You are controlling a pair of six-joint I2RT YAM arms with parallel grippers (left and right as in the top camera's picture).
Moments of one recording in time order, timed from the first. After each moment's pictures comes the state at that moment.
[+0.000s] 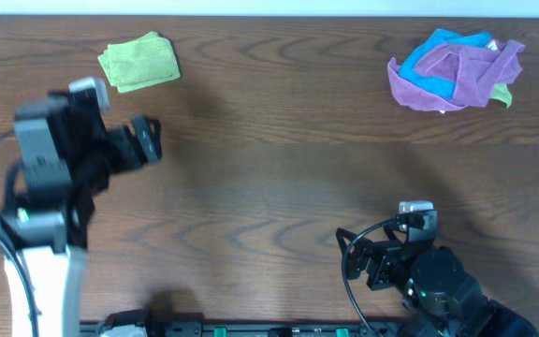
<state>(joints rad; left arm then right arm) 0.10 1.03 1.09 -0.79 0.27 -0.23 0.79 0.44 0.67 -0.83 0.20 0.71</state>
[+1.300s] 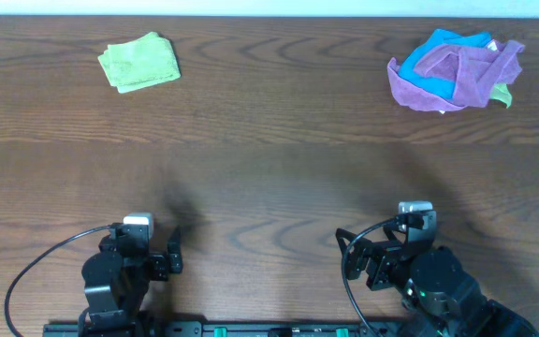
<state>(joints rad) 0.09 0.04 0.17 -0.69 0.19 0.04 0.79 0.44 0.67 -0.83 0.20 0.71</state>
